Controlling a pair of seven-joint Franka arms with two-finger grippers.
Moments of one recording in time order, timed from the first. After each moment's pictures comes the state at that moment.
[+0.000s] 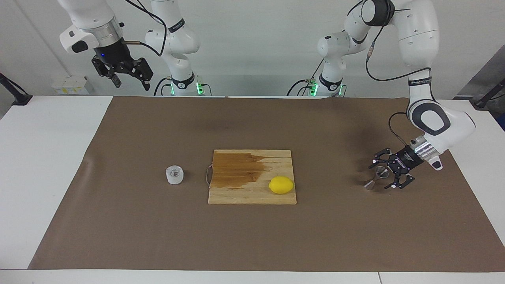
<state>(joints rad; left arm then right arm) 0.17 0.37 0.00 -1.95 -0.96 2.19 -1.15 -0.06 -0.12 0.06 -1.61 0.03 1.45 0.16</state>
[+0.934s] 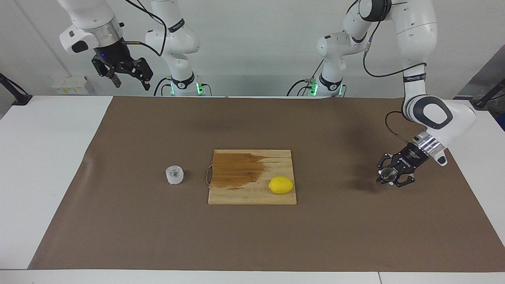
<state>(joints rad) 0.17 0.29 0.01 -1.95 -1.06 2.22 -1.22 -0.06 -0.12 0.06 -1.61 0.03 1.45 0.16</state>
